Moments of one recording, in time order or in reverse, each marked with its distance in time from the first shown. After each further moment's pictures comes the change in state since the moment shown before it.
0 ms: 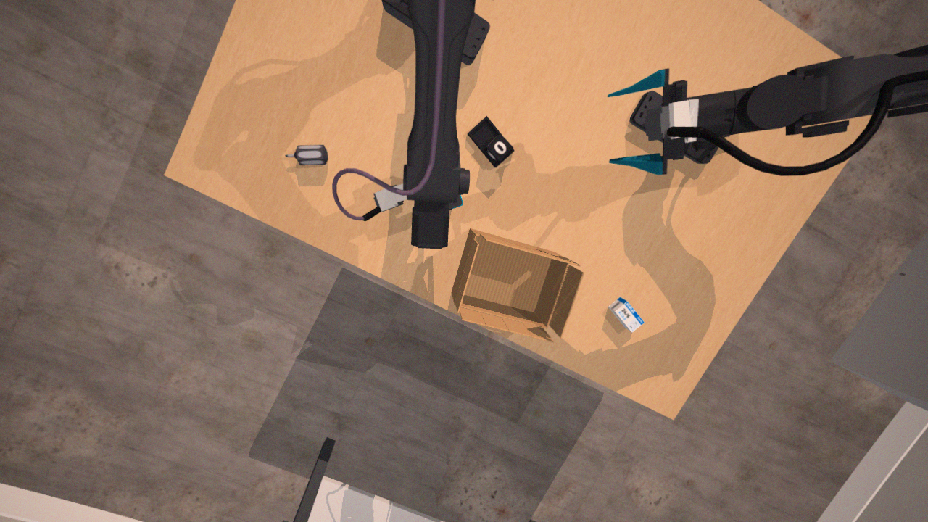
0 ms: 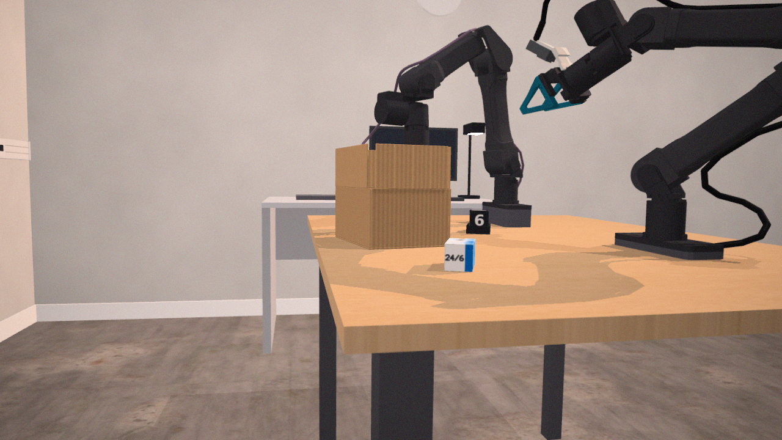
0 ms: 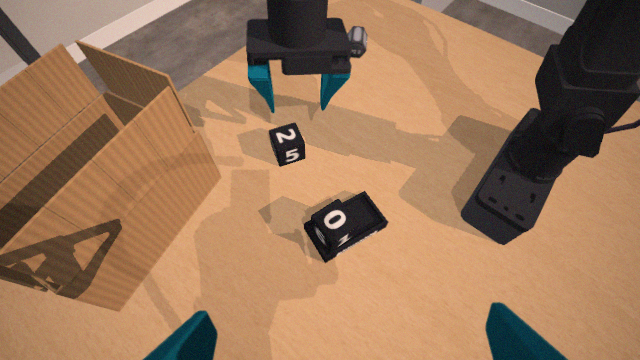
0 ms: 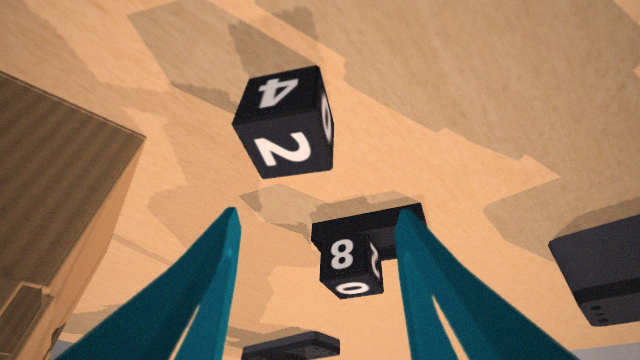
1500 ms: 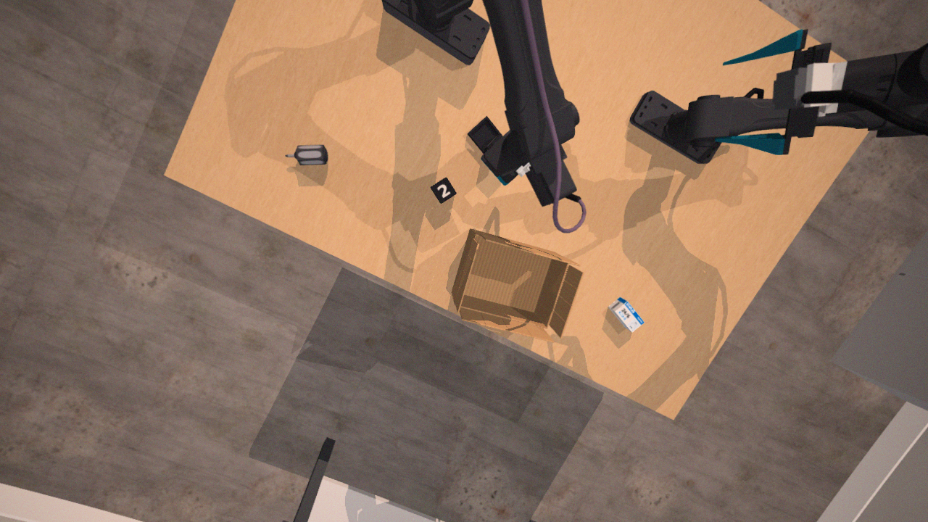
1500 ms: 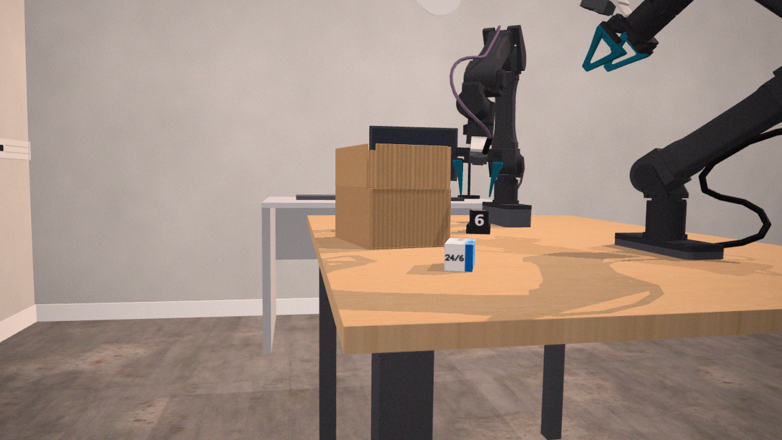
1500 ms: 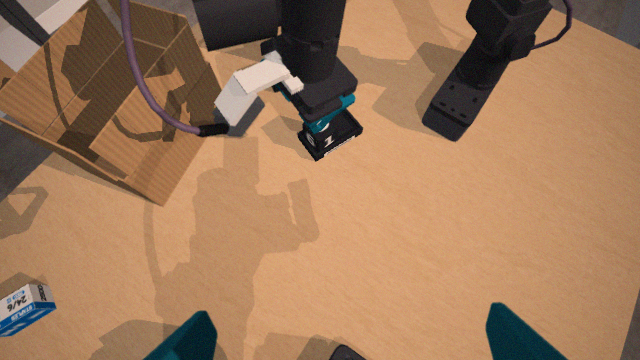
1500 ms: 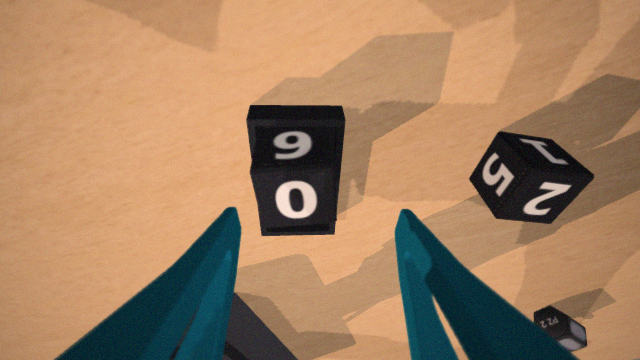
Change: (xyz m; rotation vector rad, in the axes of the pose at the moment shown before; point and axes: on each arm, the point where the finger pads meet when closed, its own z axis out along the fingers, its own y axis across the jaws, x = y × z) left arm 0.000 -0.015 -0.141 0.024 0.157 0.038; right arm 0.142 -0.006 0.012 0.066 -0.102 -1.995
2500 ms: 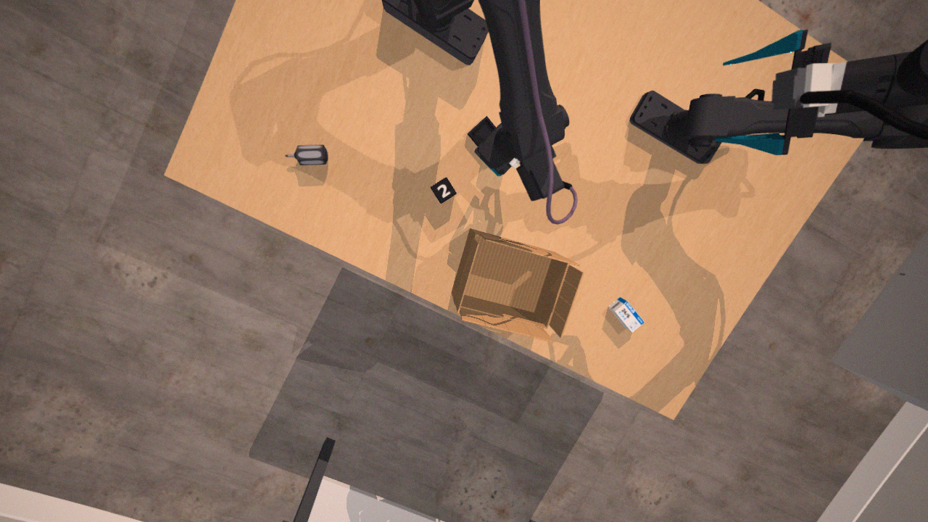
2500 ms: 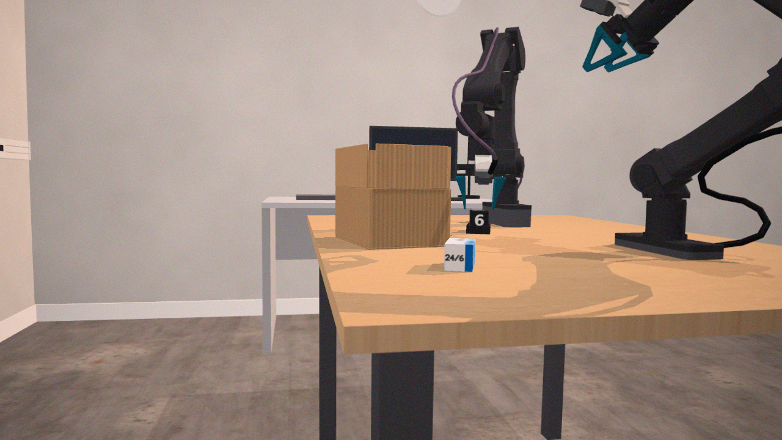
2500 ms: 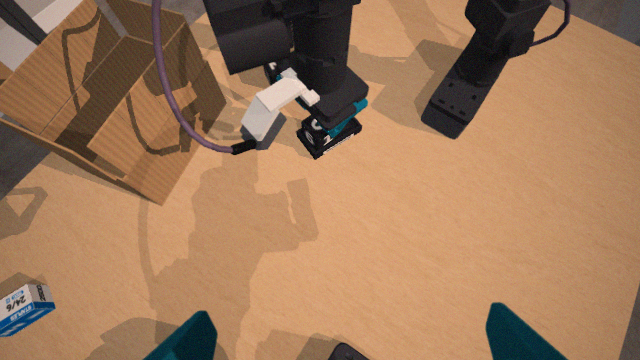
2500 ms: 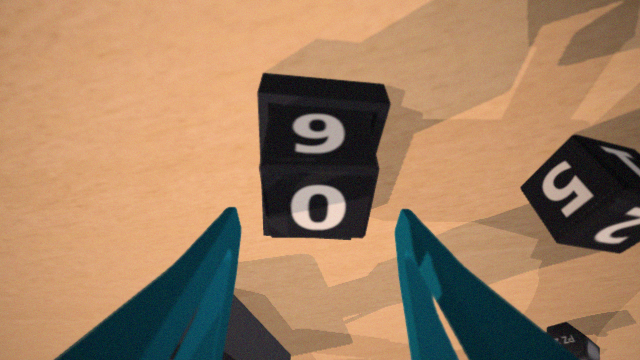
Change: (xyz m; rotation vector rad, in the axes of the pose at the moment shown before) left arm 0.001 0.000 0.000 0.004 0.006 0.003; right arm 0.026 0.010 0.028 -0.048 0.079 -0.067
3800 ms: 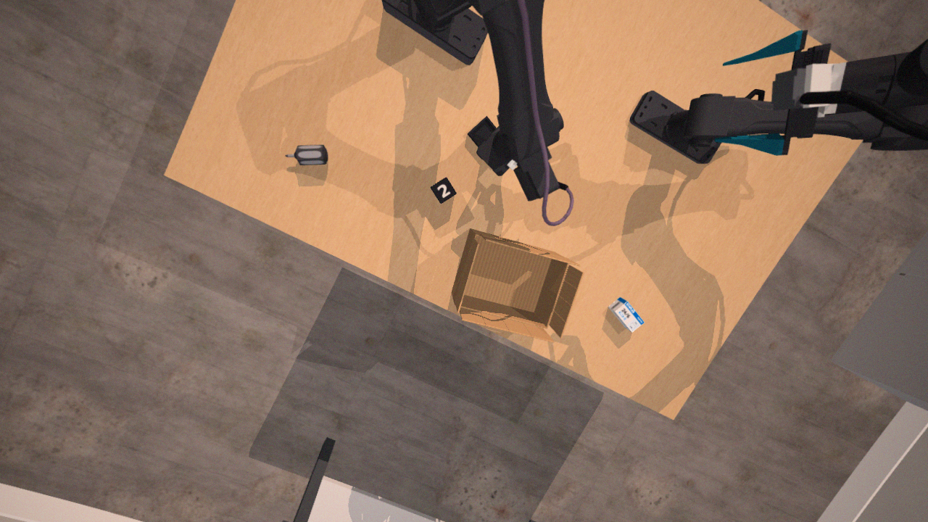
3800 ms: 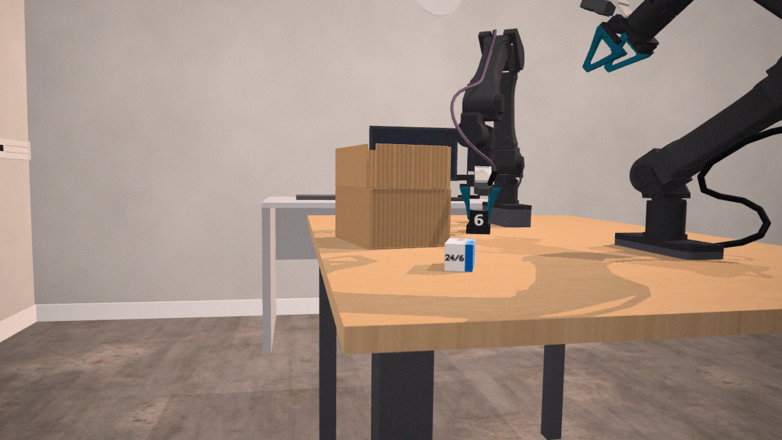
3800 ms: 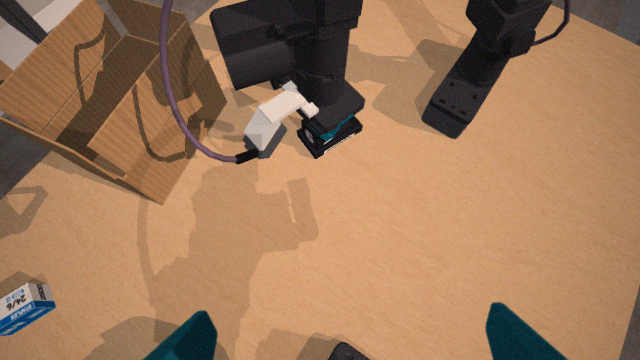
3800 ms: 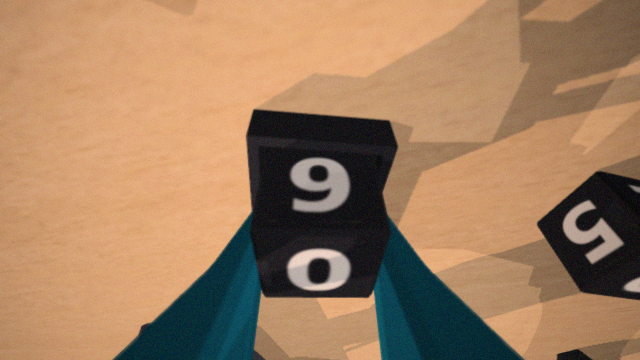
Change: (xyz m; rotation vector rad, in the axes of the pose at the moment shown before) left arm 0.000 0.000 0.000 -0.002 0.001 -0.001; right arm -0.003 -0.001 0.024 0.003 -0.009 0.000
